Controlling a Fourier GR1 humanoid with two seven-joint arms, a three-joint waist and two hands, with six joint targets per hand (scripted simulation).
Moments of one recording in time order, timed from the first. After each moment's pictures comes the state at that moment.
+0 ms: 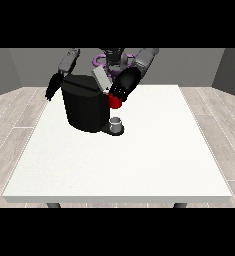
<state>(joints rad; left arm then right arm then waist) -1.26 0.48 0.09 -0.63 -0.85 -0.31 -0.18 -0.47 -0.08 -0.07 -1.27 0.17 -0.19 0.01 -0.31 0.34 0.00</state>
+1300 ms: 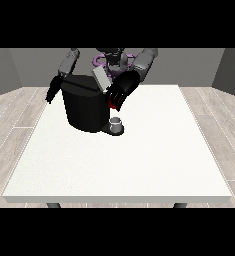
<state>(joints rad) -1.30 0.55 0.09 -0.63 -0.92 -0.21 -0.29 -0.51 -0.07 -0.03 -1.29 0.22 -0.22 0.04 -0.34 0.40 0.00</state>
